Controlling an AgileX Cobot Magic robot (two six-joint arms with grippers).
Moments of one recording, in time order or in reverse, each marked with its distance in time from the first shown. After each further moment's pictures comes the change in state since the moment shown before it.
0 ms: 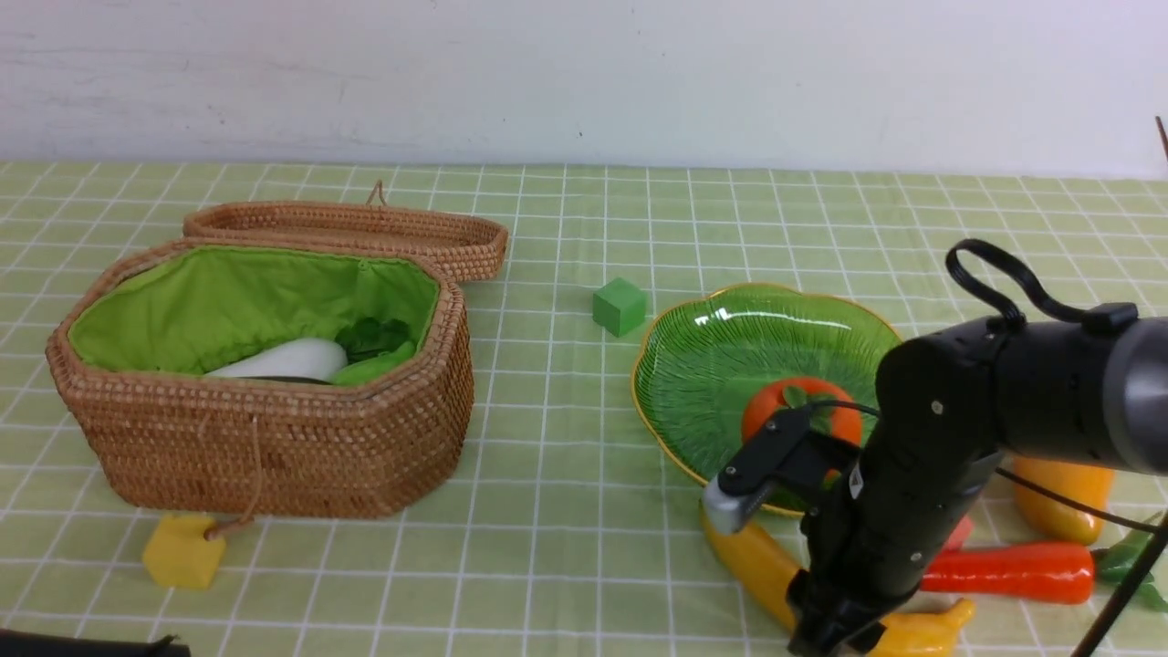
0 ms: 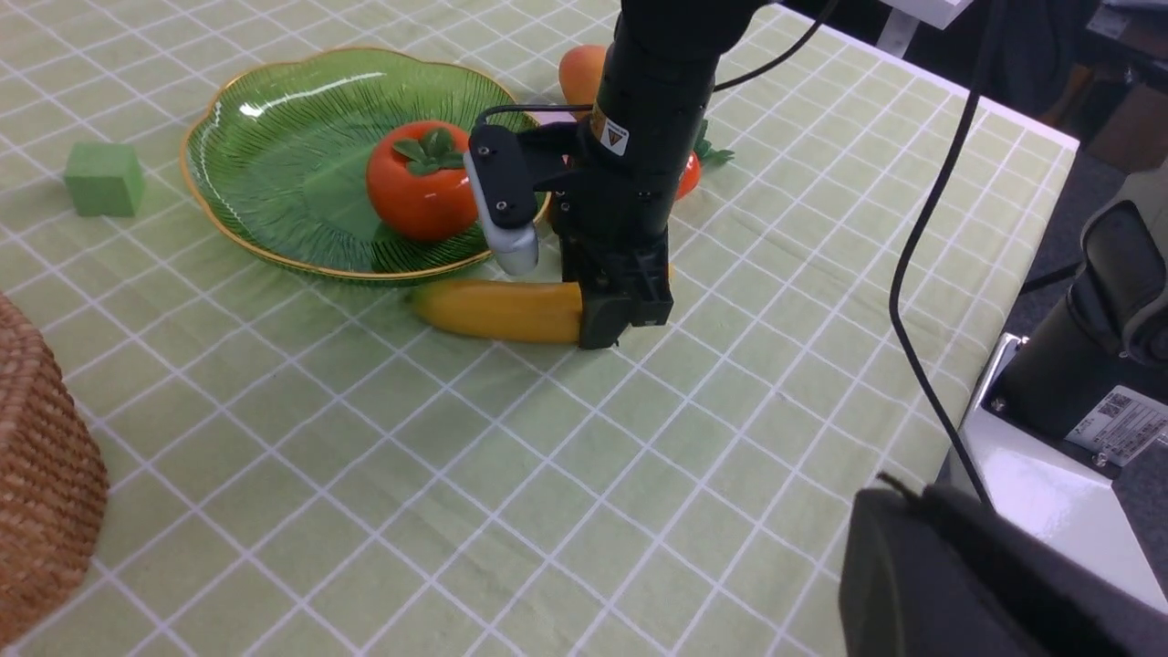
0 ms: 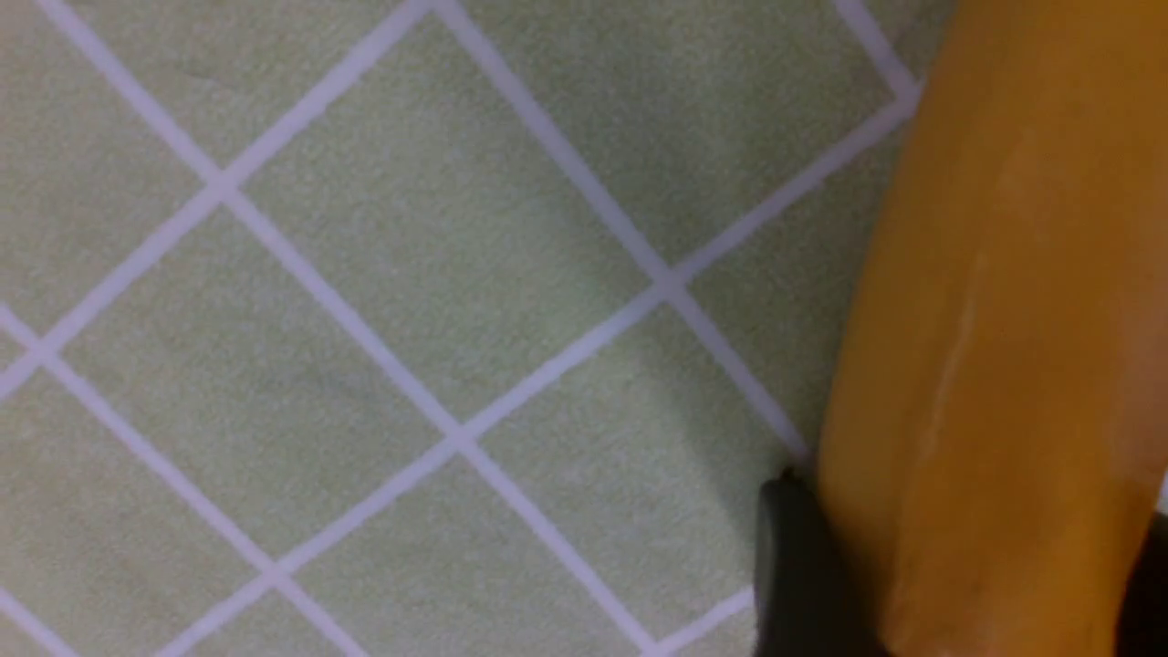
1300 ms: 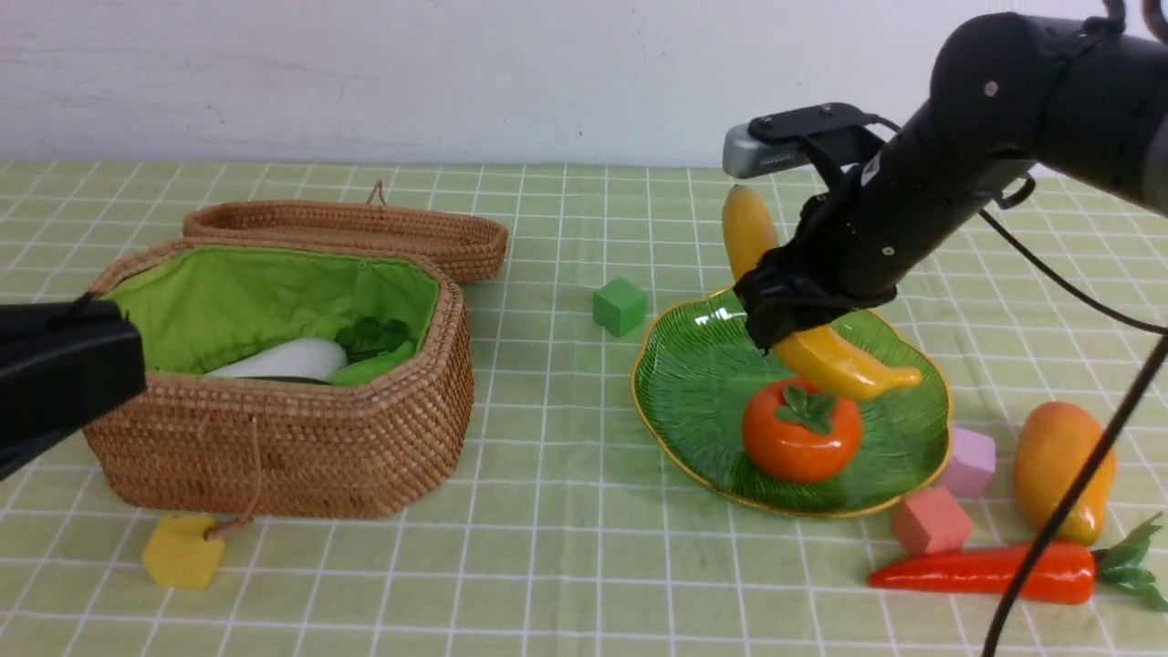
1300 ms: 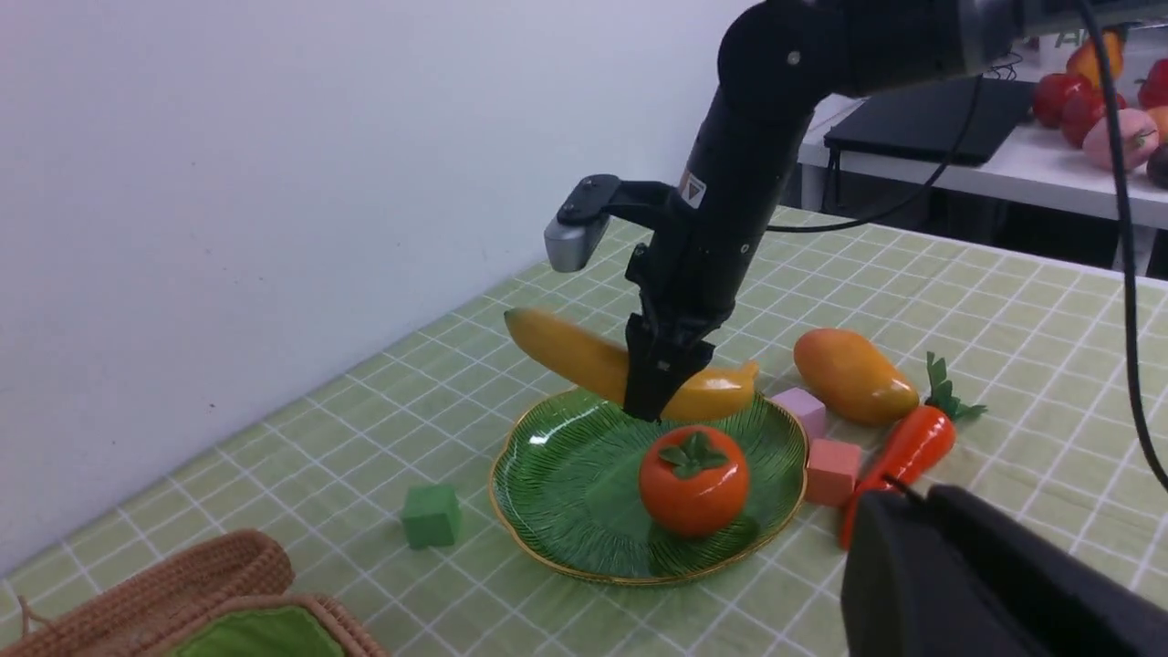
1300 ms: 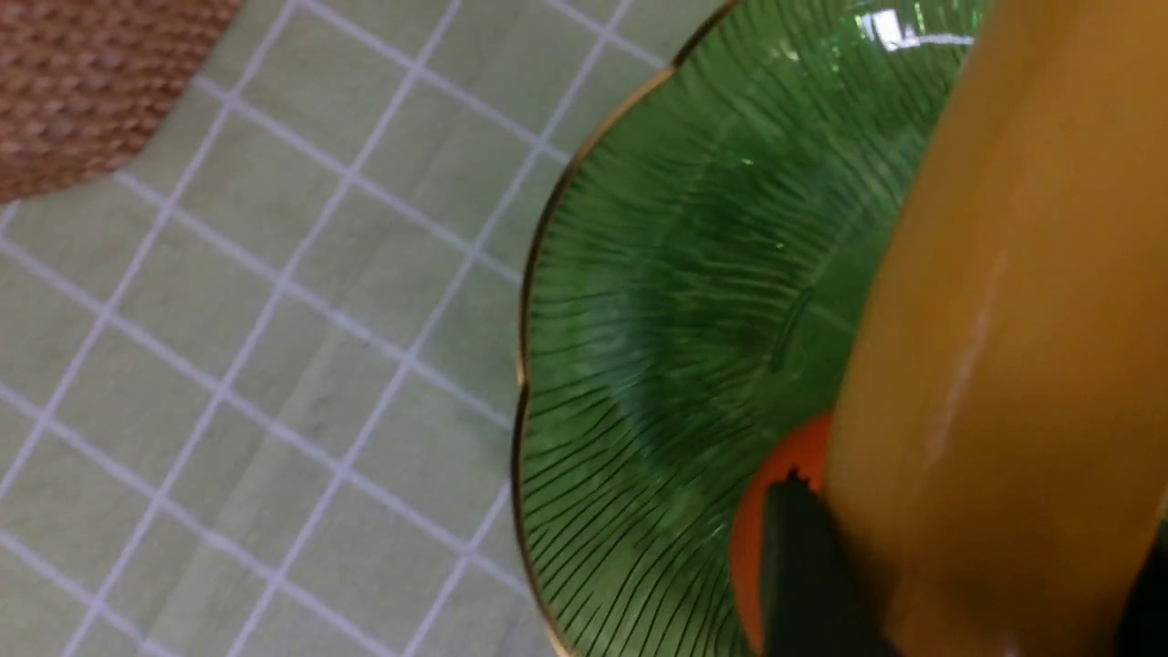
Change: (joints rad) right arm -0.169 0.128 -0.629 0.096 0.164 0.229; left arm 0.000 0.000 0.000 0.372 -0.266 -0.044
